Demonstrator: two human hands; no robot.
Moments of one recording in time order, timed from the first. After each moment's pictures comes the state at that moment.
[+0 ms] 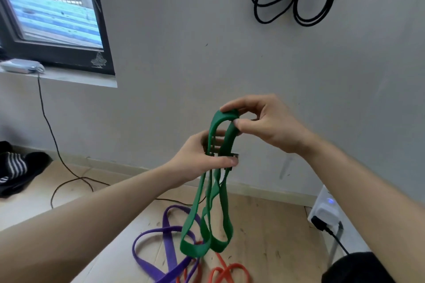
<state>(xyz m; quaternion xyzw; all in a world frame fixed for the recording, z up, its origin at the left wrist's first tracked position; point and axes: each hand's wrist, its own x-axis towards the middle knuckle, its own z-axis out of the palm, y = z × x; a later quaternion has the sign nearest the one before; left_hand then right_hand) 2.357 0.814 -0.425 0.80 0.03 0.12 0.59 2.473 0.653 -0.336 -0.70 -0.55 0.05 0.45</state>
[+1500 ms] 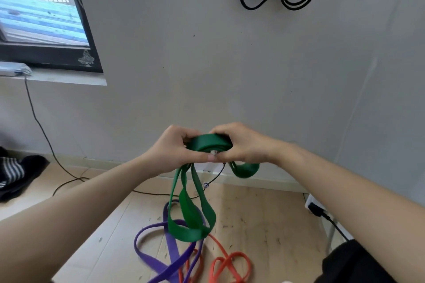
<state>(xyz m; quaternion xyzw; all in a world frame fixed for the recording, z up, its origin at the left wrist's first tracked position) 2.352 0.835 -0.422 0.85 0.02 0.13 0.51 2.481 0.669 -0.399 -0.77 -0.55 0.17 0.28</state>
